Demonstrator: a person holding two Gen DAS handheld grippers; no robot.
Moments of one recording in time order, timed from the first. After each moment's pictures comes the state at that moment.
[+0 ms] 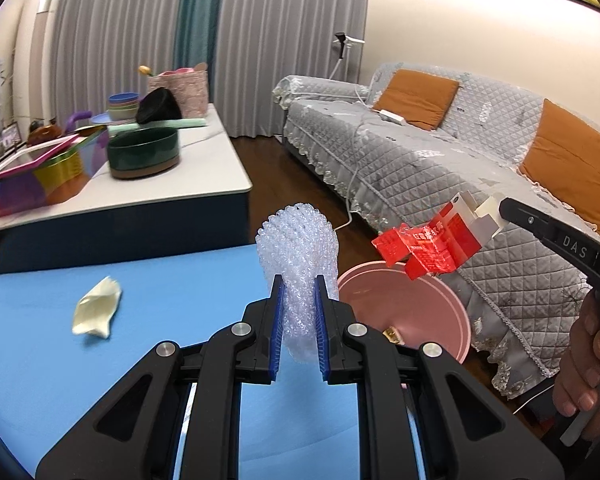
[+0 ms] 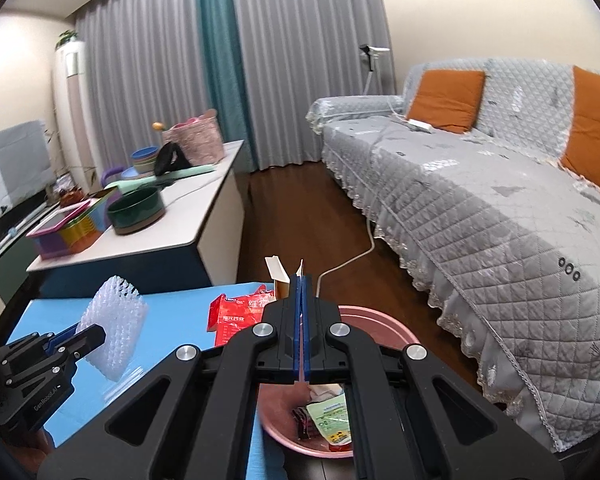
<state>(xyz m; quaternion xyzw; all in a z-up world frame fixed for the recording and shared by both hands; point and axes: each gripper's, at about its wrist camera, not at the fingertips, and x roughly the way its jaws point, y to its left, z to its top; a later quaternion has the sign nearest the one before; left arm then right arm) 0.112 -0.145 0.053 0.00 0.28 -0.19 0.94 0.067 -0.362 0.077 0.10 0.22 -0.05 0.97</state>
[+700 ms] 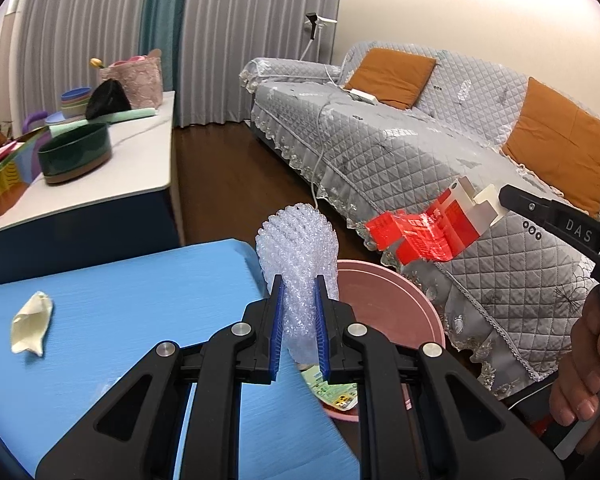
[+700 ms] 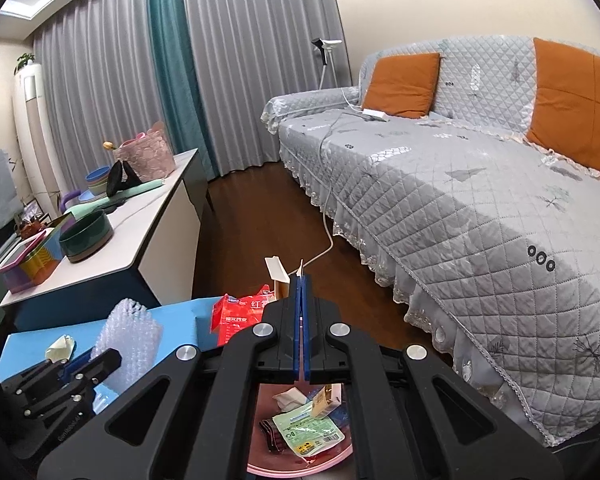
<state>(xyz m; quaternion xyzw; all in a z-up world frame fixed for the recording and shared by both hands) 0.141 -0.226 0.033 0.02 0.31 -0.23 0.92 0.084 -0.427 0.066 0.14 0.23 -0.11 0.96</state>
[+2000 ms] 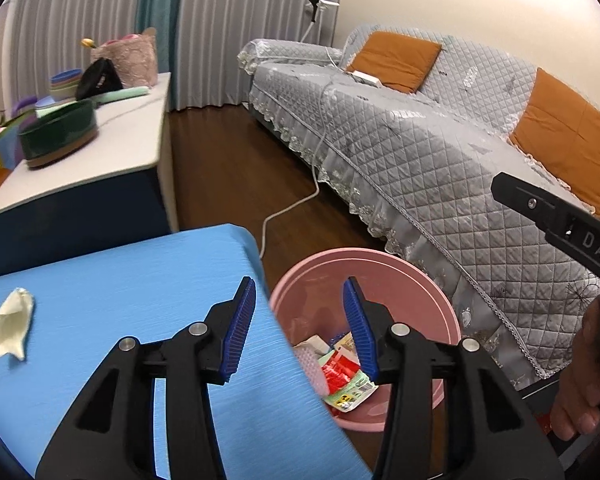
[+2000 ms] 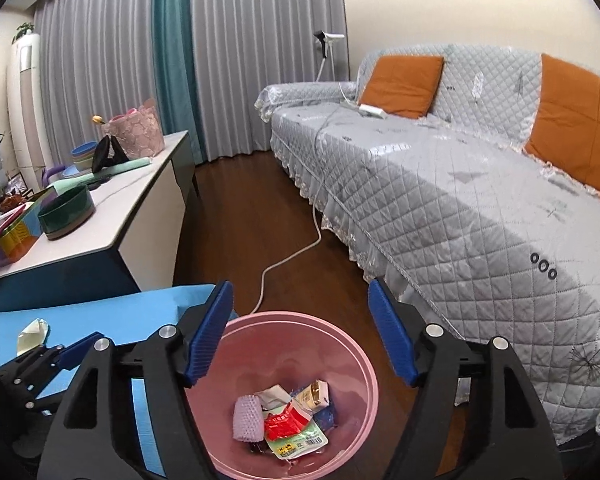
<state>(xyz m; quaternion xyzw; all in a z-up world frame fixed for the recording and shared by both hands) 0.168 -0.221 0.014 0.01 0.34 -0.22 0.91 0.106 -0.402 0.057 0.09 0.24 -0.13 0.96</state>
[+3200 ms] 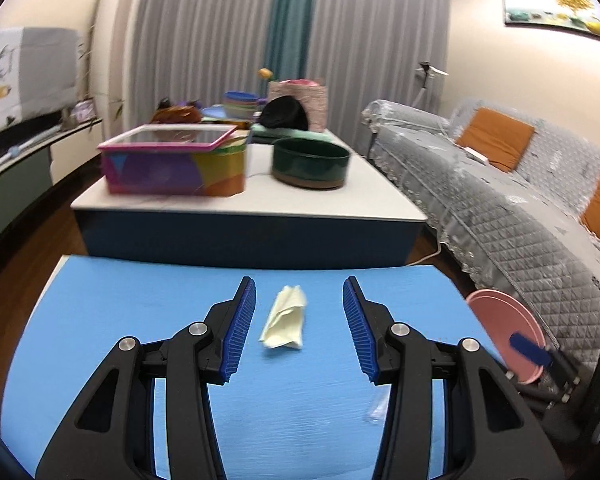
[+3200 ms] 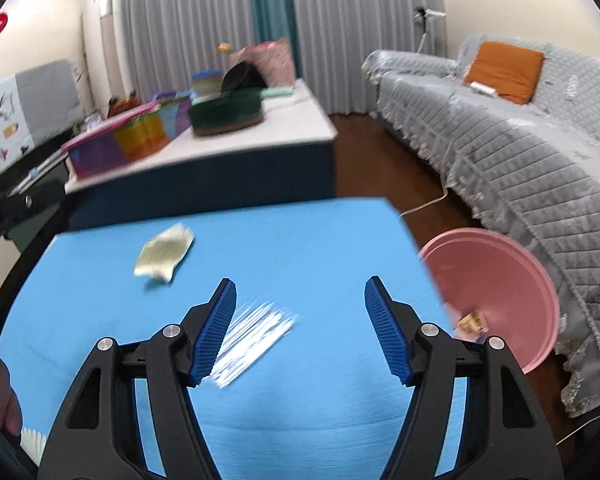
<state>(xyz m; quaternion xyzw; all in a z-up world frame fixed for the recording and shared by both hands) 0.128 0.062 0.061 -0.05 0.27 -0.06 0.96 0.095 -0.148 0.003 0.07 0.31 0.01 0.95</state>
